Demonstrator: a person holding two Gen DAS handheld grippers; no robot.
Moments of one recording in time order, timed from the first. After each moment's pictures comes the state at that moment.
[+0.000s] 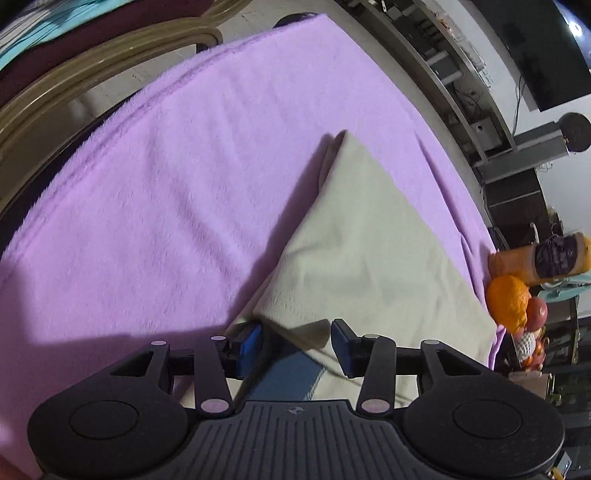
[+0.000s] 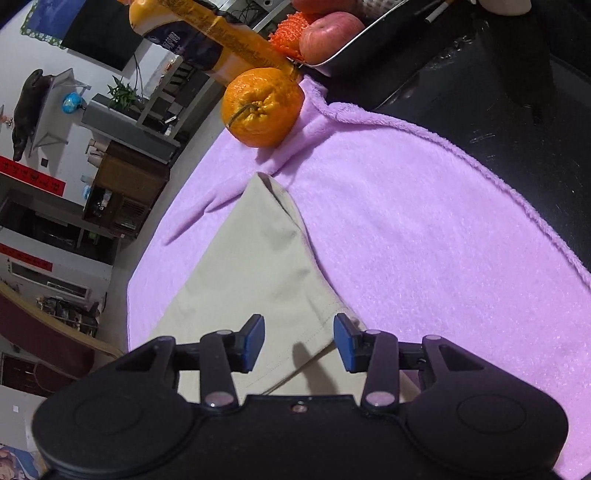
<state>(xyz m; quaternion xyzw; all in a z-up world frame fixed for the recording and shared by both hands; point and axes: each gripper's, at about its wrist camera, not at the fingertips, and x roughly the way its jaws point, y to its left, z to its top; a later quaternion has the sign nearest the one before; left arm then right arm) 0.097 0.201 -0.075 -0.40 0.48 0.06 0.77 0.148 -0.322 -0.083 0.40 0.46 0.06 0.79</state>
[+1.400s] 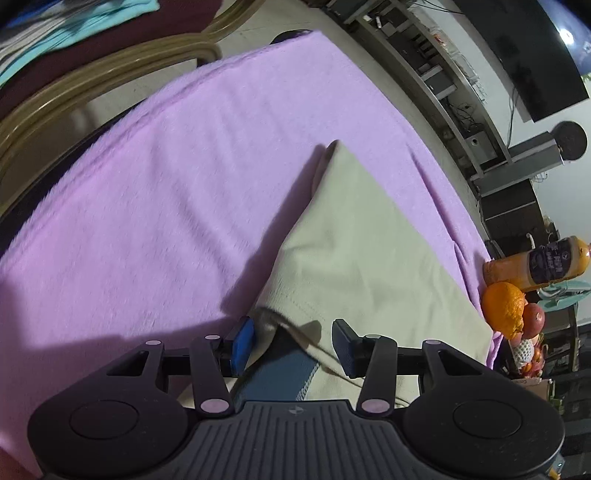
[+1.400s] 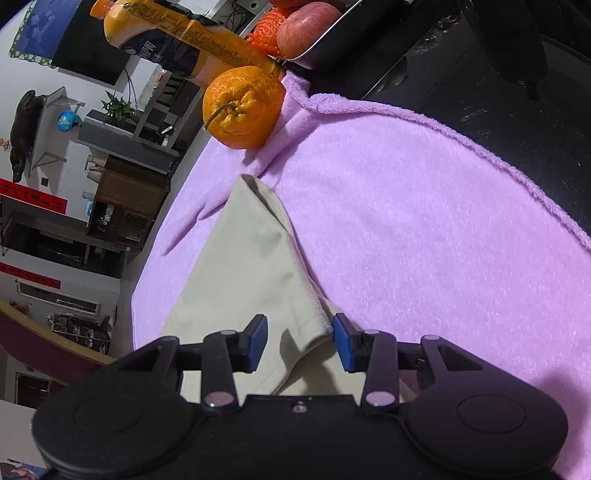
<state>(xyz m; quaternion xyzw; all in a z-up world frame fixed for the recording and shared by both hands) 0.076 0.197 -0.063 -0.40 0.46 0.05 0.79 0.151 -0.328 -0.105 0.43 0.46 0.05 0.77</state>
